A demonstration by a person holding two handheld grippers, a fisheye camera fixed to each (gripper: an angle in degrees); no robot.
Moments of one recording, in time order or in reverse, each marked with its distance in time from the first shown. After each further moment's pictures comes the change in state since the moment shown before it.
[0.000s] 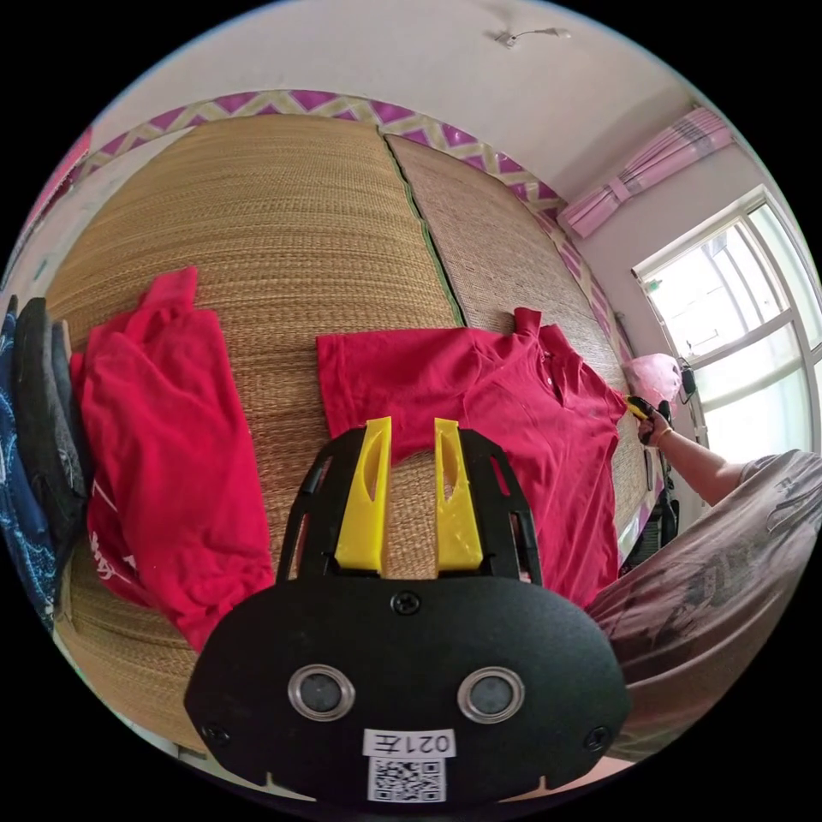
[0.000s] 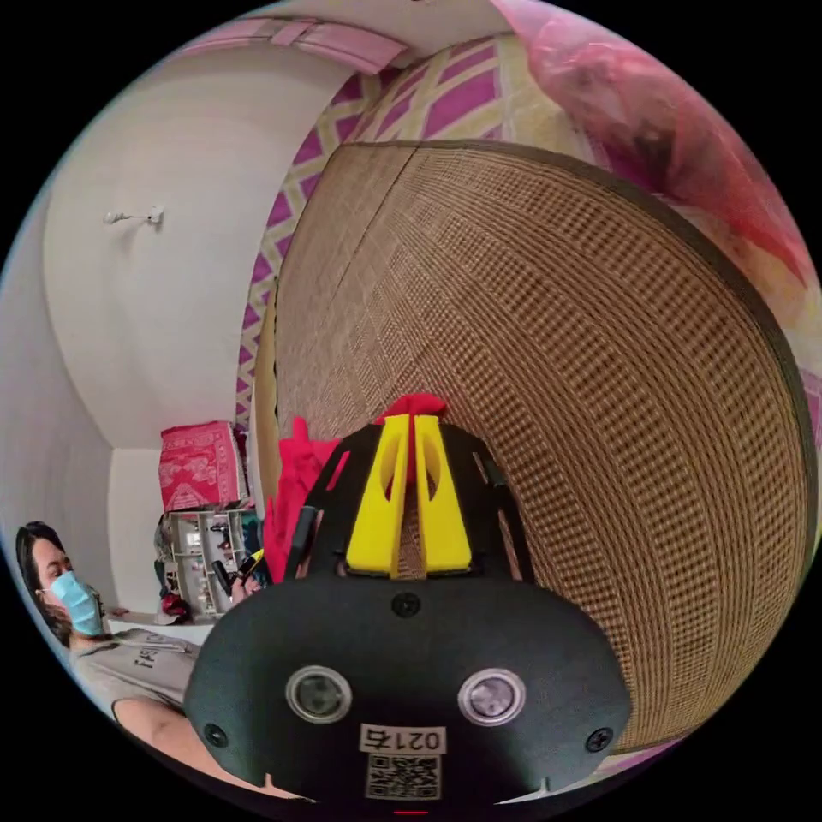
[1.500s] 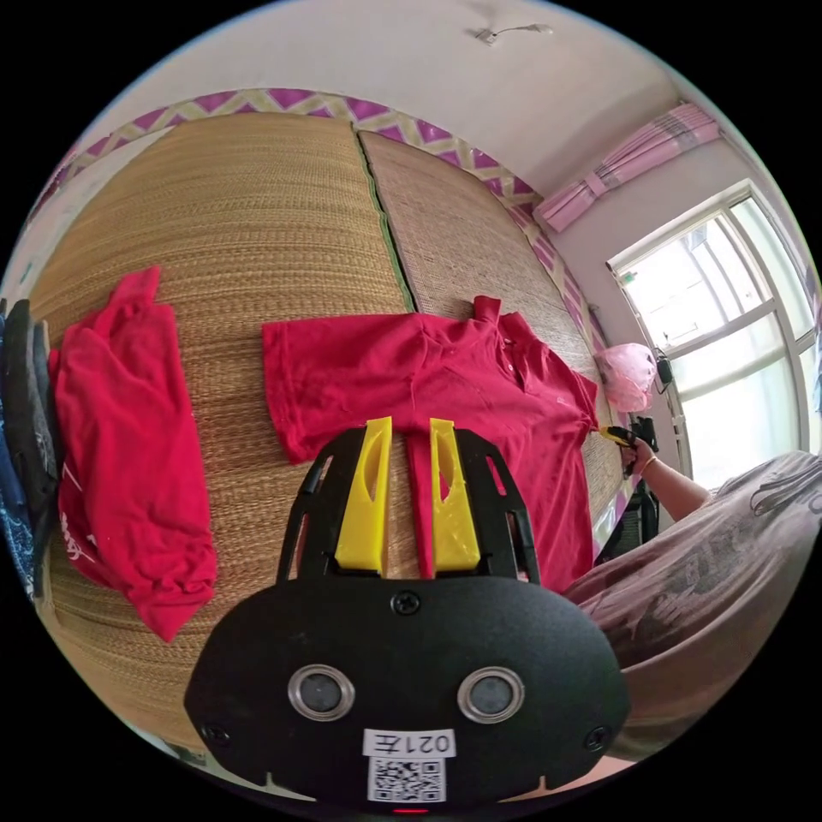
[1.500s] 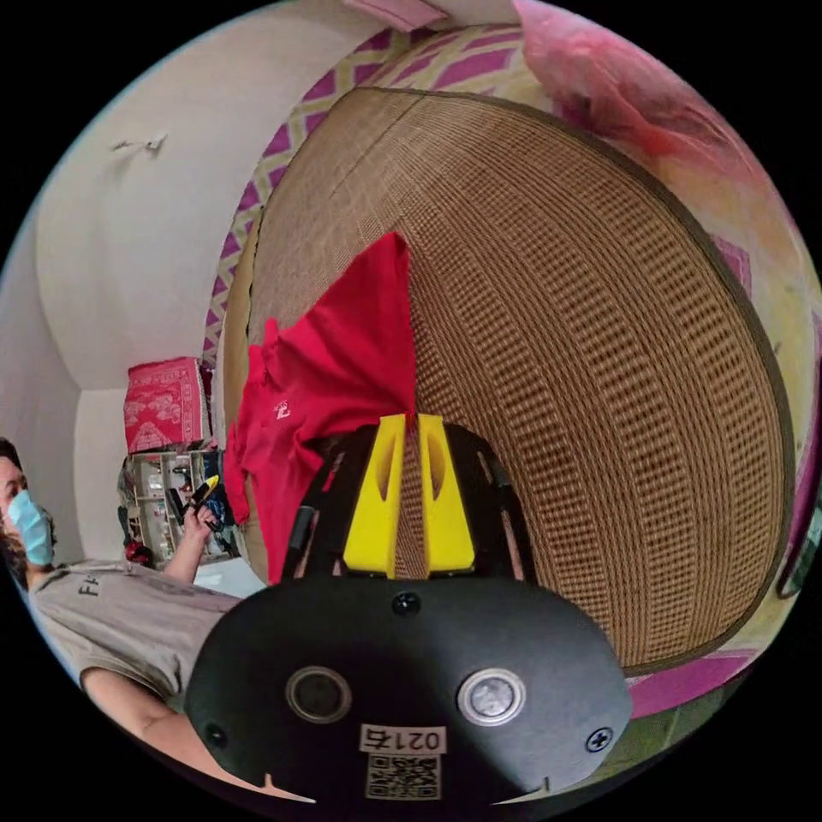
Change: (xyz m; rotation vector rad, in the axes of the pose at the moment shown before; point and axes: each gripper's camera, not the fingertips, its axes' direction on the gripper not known) left arm -0.038 0.035 -0.034 -0.005 0.085 0.045; right arm 0.068 0.146 -0.041 -0.122 0.043 -0.043
